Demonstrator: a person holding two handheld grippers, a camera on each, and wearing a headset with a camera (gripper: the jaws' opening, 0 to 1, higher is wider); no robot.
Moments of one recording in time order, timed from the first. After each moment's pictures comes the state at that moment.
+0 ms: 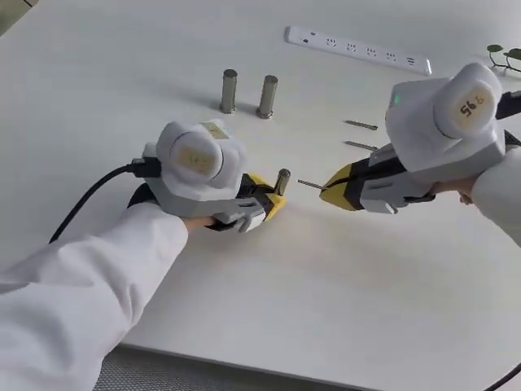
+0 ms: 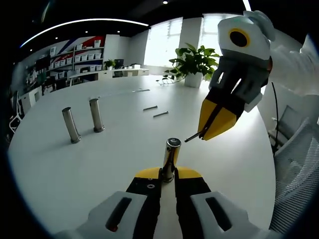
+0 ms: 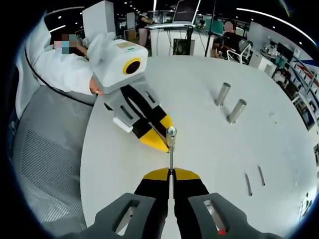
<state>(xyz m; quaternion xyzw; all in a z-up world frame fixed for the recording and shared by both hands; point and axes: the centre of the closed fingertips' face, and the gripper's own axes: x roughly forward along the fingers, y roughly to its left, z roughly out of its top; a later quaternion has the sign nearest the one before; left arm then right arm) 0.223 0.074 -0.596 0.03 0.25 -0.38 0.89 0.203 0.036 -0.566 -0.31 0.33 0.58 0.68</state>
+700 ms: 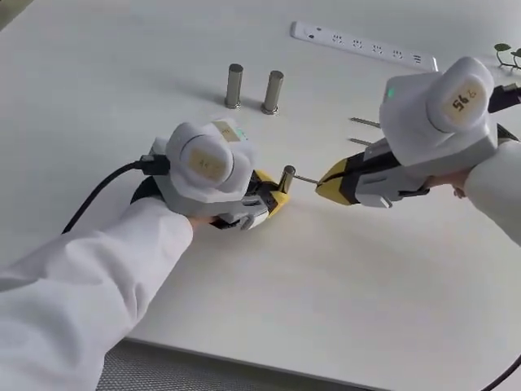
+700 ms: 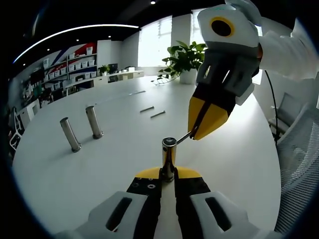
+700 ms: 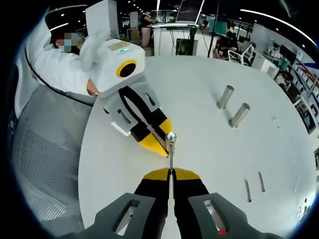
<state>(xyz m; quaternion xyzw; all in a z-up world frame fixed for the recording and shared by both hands) 0.220 0.071 -0.596 0.08 0.24 -0.39 0.89 0.208 0.043 -0.569 -0.32 0.32 0.58 0.67</state>
